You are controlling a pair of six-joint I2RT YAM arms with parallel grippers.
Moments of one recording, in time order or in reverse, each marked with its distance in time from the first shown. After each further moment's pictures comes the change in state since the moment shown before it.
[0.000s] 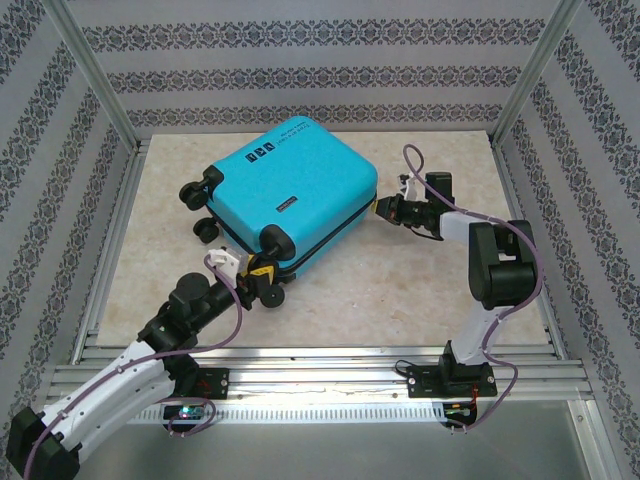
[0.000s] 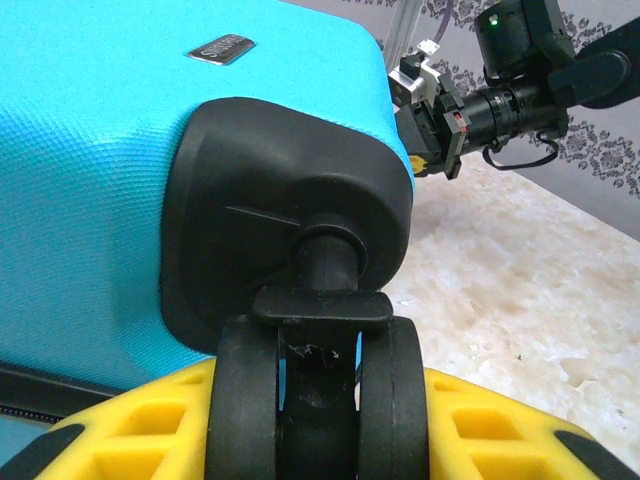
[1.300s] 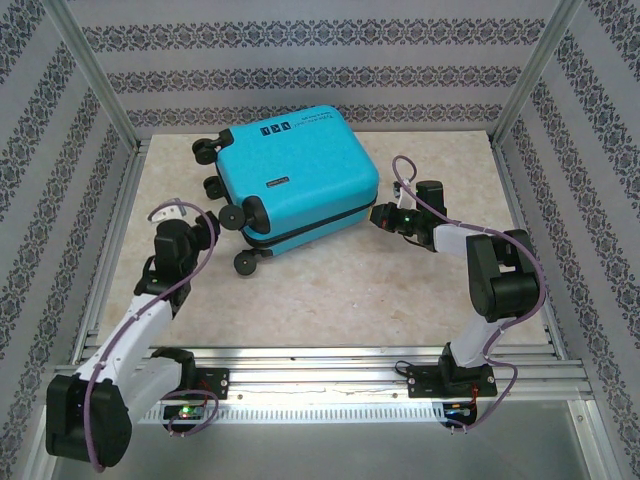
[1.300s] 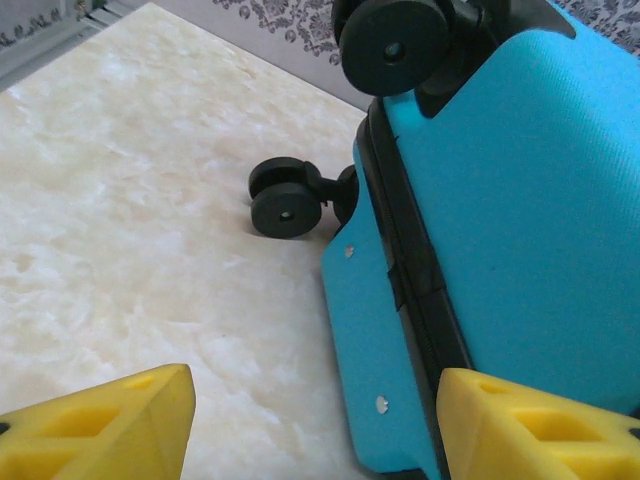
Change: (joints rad) left arm 0.496 0.409 0.266 -0.061 -0.229 -0.333; right arm 0.079 -0.084 -0.117 0.095 0.153 0.032
